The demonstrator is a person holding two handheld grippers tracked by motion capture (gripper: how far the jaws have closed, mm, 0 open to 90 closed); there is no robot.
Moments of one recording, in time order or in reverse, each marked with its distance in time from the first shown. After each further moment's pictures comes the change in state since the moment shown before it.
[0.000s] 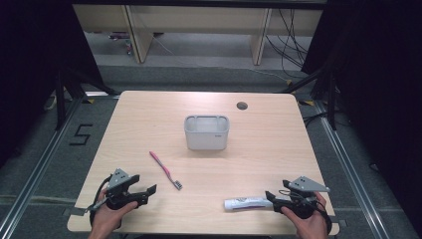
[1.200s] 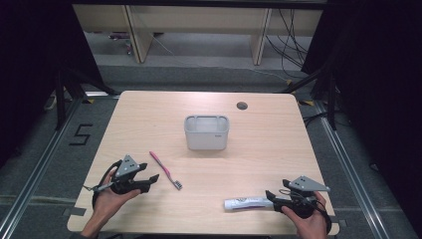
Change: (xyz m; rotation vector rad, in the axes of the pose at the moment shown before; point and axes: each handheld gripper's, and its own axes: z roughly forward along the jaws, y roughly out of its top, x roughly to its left) left arm 0.012 0.037 0.016 0.064 -0.037 0.272; right arm -0.002 -0.001 0.002 -0.009 0.006 0.001
